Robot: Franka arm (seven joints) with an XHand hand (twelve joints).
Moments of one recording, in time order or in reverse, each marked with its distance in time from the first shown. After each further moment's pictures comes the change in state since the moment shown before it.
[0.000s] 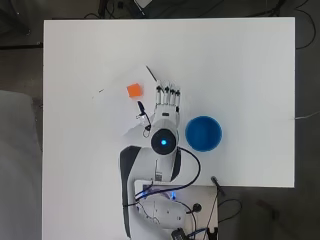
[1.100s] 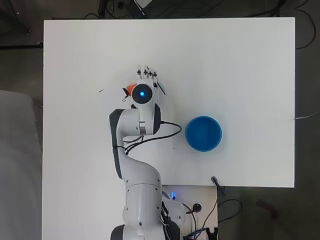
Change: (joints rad) arm 0.036 0.515 0.136 0.003 0.067 0.276 -0.012
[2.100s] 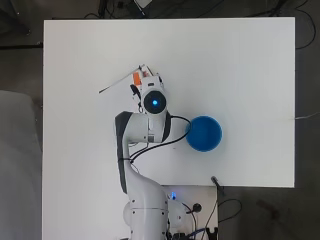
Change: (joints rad) arm -0.004 -0.147 -0.076 0.044 0.063 -0.030 -0.237
